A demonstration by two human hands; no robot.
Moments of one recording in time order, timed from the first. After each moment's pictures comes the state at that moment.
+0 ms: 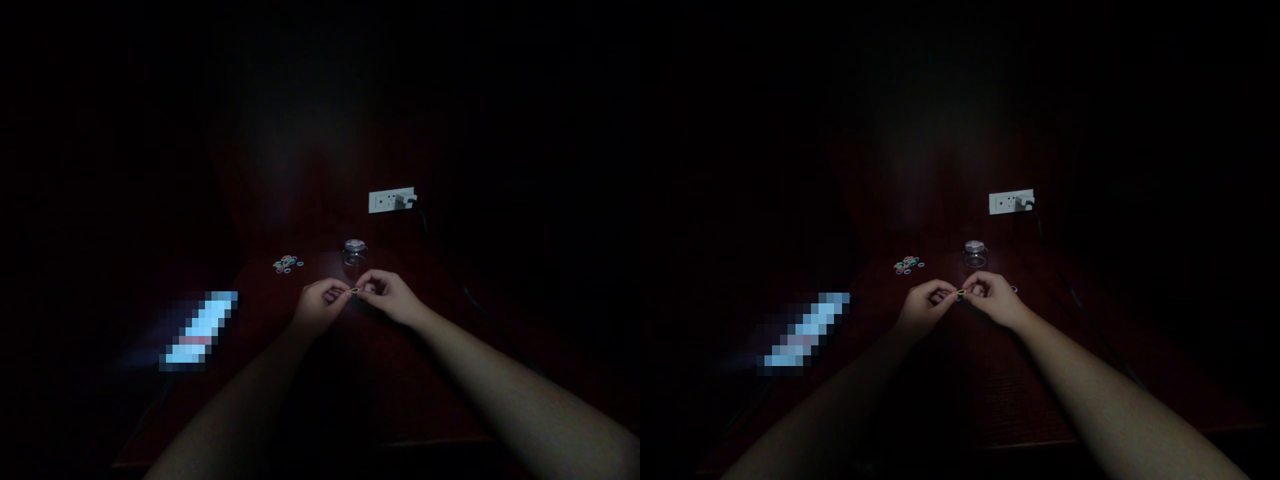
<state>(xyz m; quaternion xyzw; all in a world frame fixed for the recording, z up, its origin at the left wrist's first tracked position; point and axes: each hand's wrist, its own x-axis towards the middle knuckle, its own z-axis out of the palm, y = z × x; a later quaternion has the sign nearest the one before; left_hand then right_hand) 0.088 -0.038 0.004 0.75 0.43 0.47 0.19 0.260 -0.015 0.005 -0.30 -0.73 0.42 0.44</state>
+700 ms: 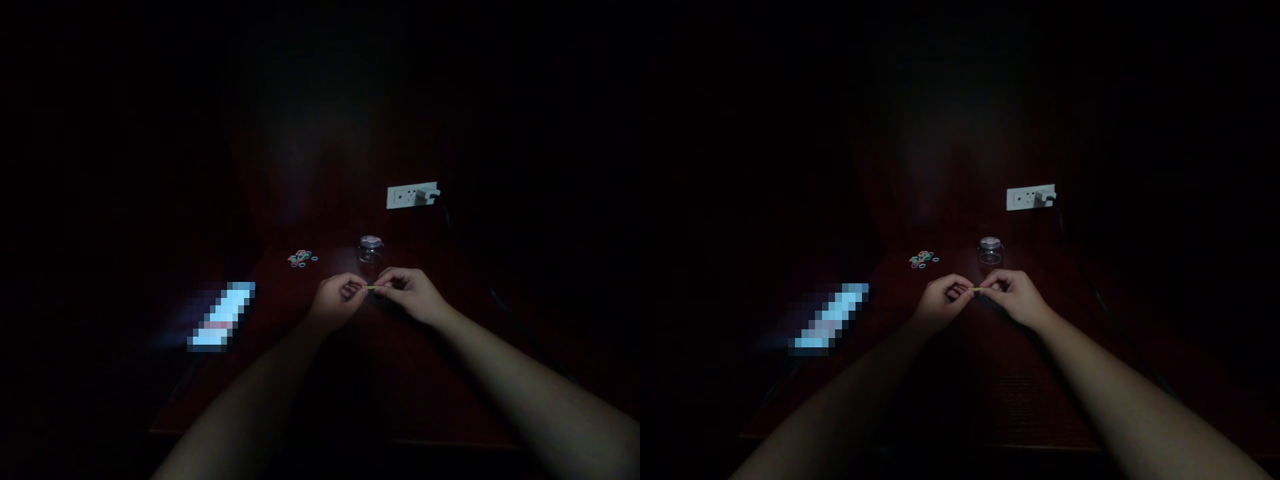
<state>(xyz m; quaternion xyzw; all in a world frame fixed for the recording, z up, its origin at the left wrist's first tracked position) 0.090 -0.042 0.007 0.75 0.43 0.46 0.18 0.263 -0.017 0.010 -0.33 -0.75 0.37 0.44</state>
